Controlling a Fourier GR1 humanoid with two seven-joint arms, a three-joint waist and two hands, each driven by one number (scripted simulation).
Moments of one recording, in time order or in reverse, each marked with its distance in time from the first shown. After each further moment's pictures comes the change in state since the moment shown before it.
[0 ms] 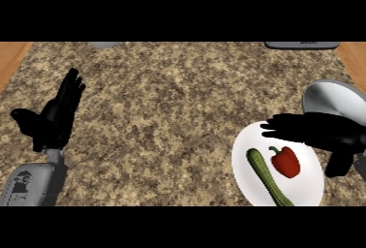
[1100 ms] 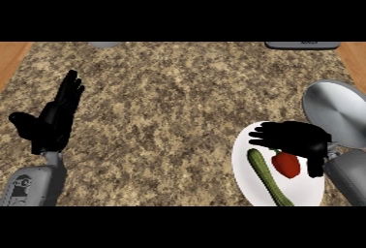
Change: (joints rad) left arm 0.019 -0.022 0.022 -0.027 -0.027 -0.025 0.003; right arm 0.031 0.202 -0.027 0.109 0.389 -0.009 0.000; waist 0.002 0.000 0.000
